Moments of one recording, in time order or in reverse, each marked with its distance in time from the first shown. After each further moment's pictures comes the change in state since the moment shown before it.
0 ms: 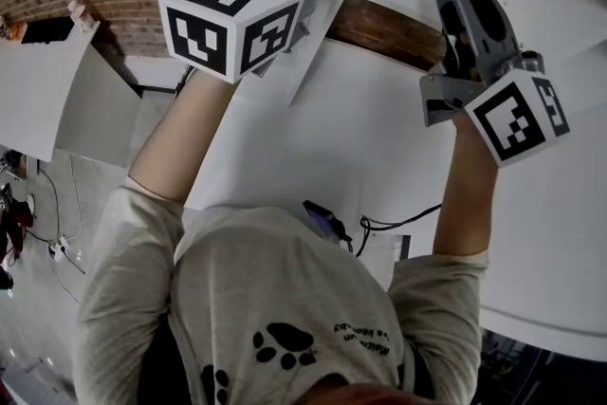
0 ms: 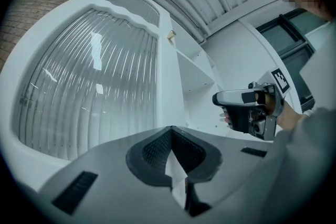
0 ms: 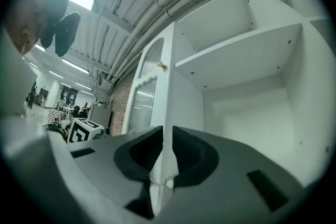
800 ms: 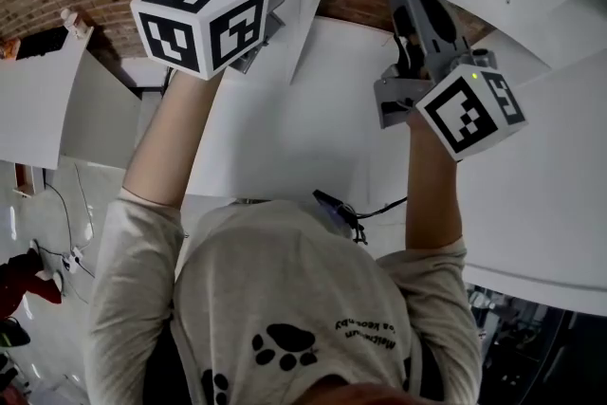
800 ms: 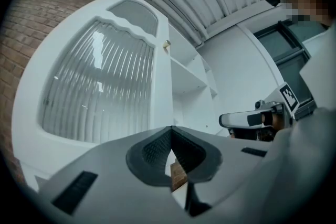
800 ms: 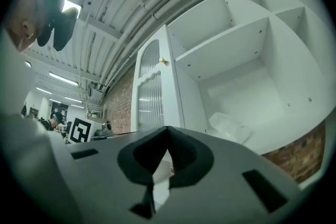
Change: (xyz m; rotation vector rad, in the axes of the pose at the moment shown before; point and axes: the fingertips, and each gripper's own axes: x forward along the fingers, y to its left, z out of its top) left arm -0.042 -0.020 0.004 -0.039 0.004 -0.044; right arm -0.037 0.047 -0.041 0.173 -0.016 -0.093
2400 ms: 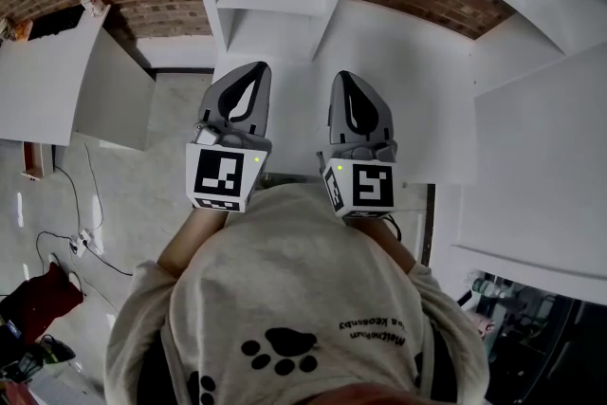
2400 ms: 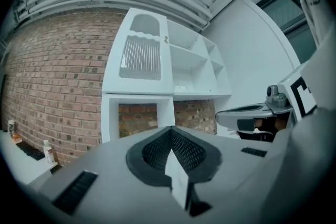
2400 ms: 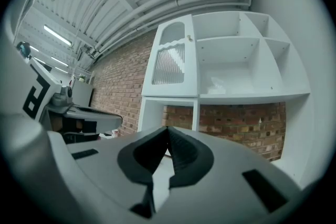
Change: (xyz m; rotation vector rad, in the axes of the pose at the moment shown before) left arm -0.187 -0.062 -0.152 0.075 0.157 0.315; right arm -0.086 0.093 -0.184 -0.247 0.141 -0.238
